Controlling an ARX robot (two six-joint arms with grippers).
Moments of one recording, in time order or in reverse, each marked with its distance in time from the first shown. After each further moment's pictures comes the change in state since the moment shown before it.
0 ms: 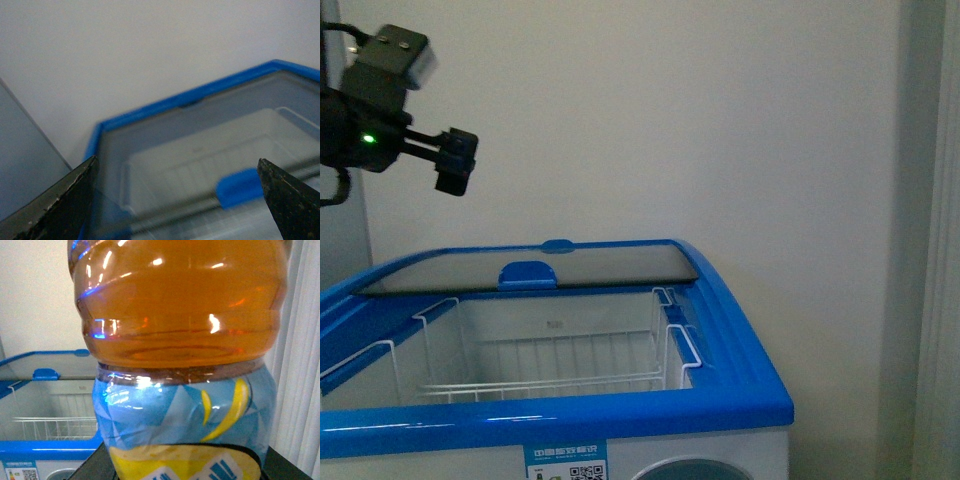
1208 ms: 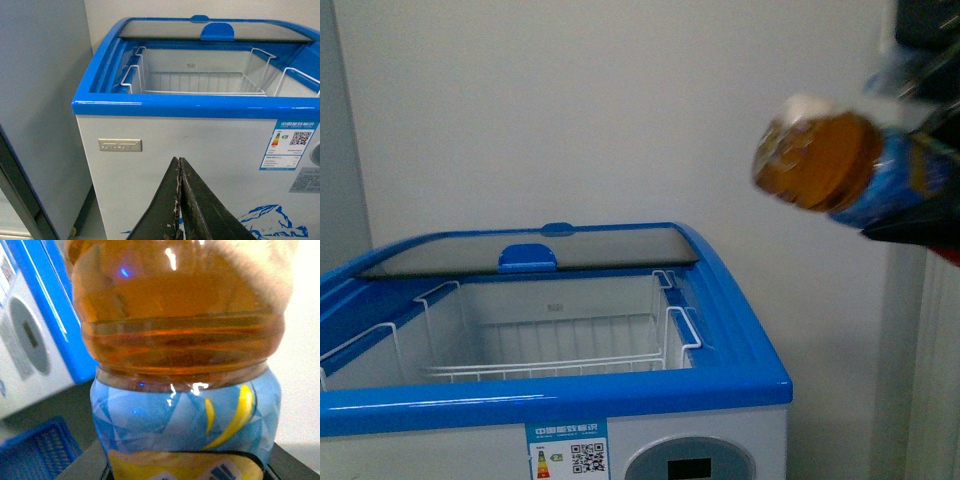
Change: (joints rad) left arm 0.020 -1.621 -1.550 -0.082 -0.103 -0.268; right arm -0.012 0.994 0.779 -0.447 -0.409 -1.122
